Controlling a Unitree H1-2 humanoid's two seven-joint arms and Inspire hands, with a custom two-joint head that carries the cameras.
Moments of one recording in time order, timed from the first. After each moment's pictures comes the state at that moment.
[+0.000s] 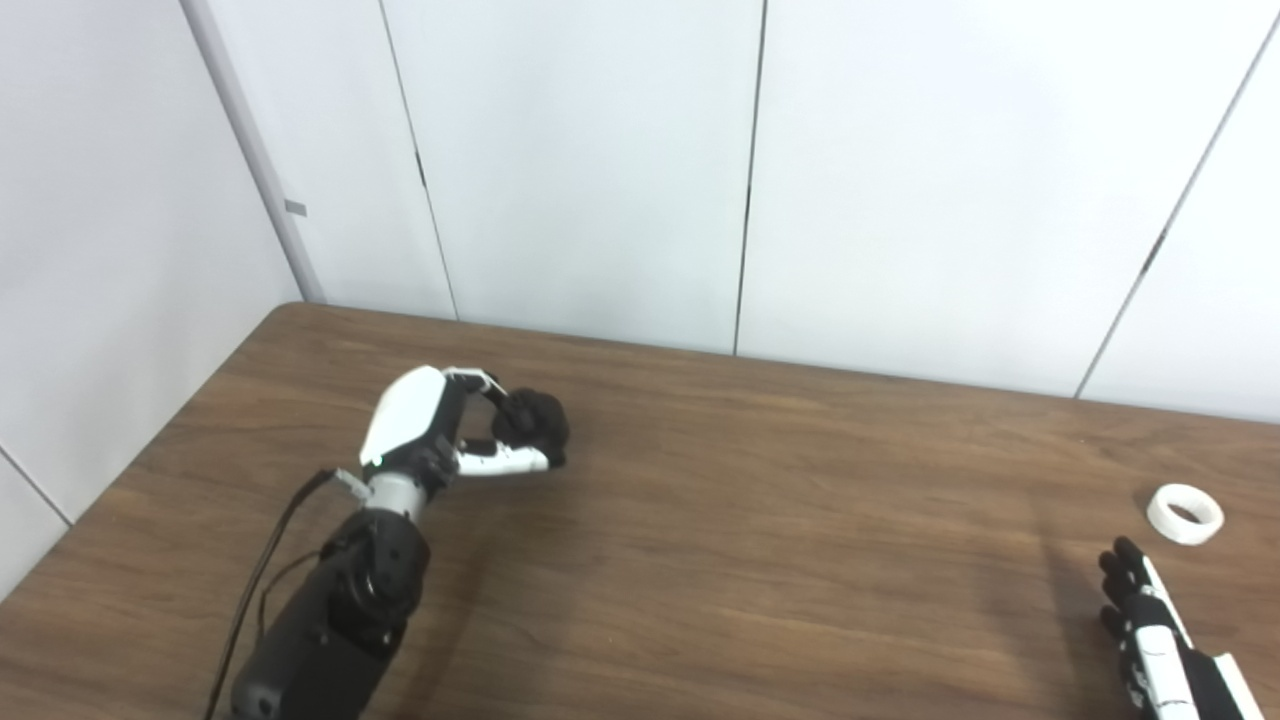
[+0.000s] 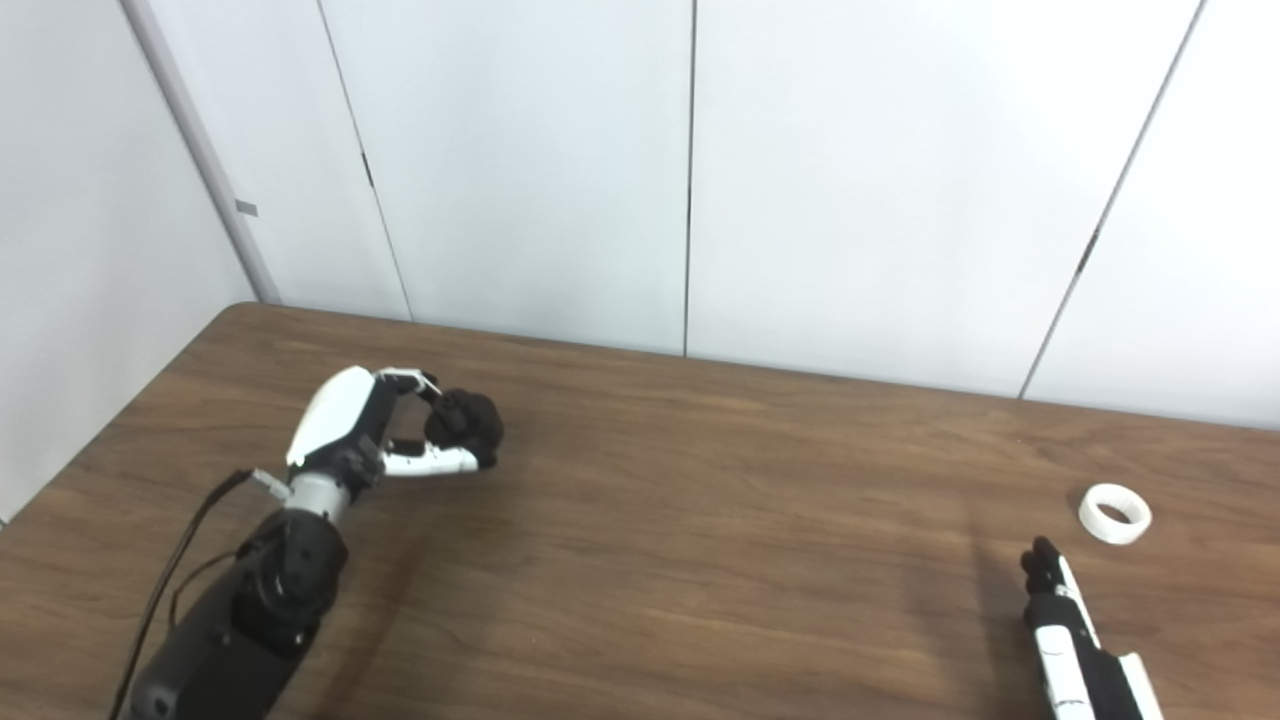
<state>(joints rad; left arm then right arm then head) -0.24 0.42 -0.12 0.00 0.55 0.32 0.07 0.10 -0.17 -0.06 -0.27 -0.01 0.15 0.09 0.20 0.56</state>
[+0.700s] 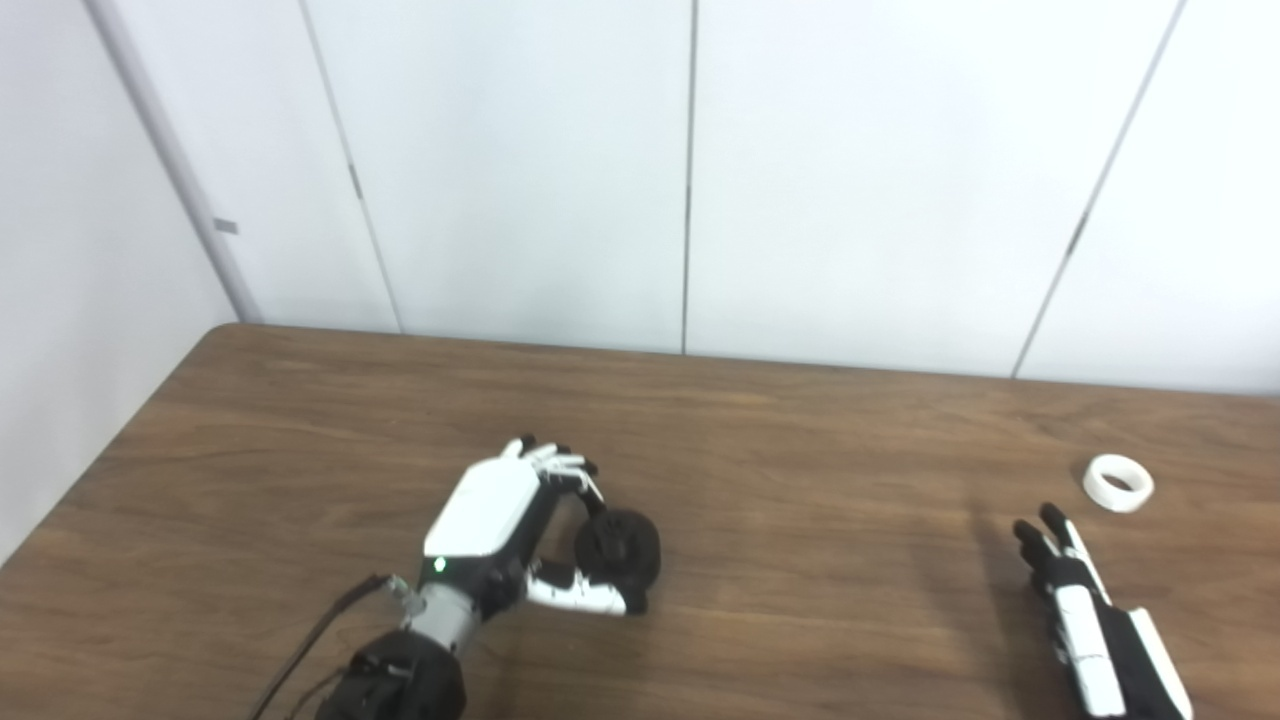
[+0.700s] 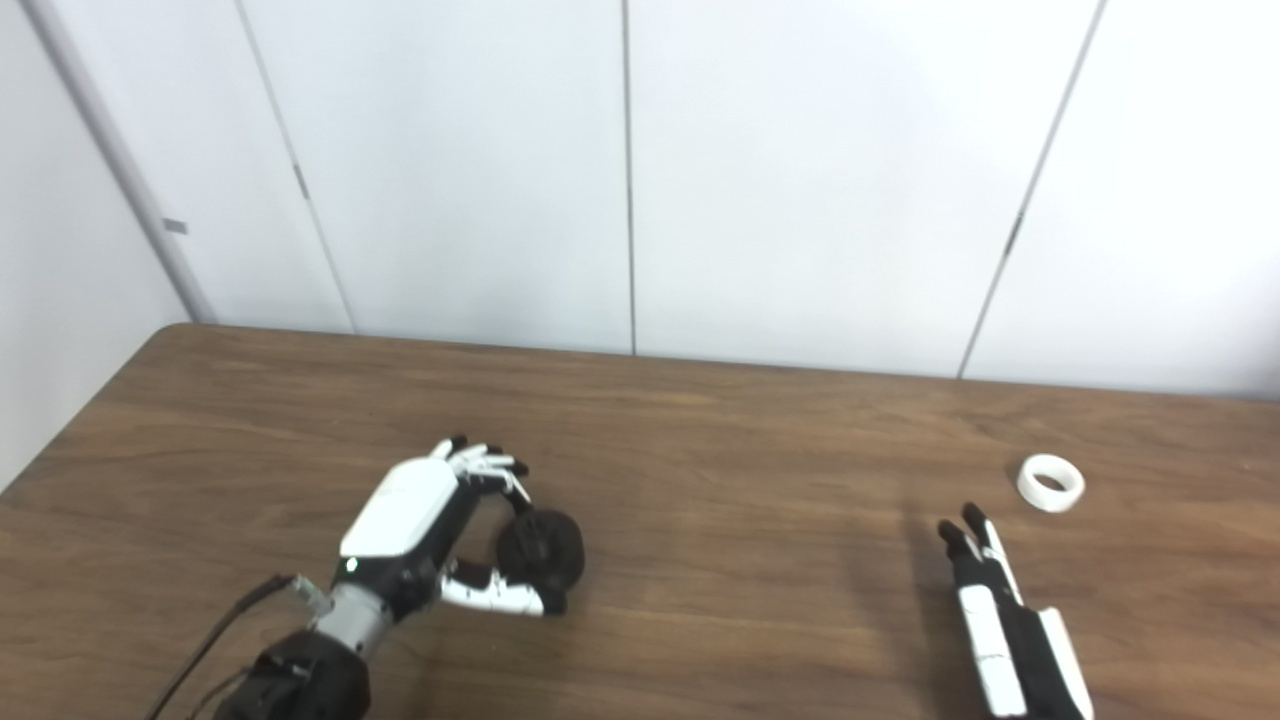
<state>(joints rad) -0.07 0.35 -0.32 -0.27 0.80 0.23 -0.06 0.08 -0.11 -0.04 -0.27 -0.06 0.15 0.06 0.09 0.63</state>
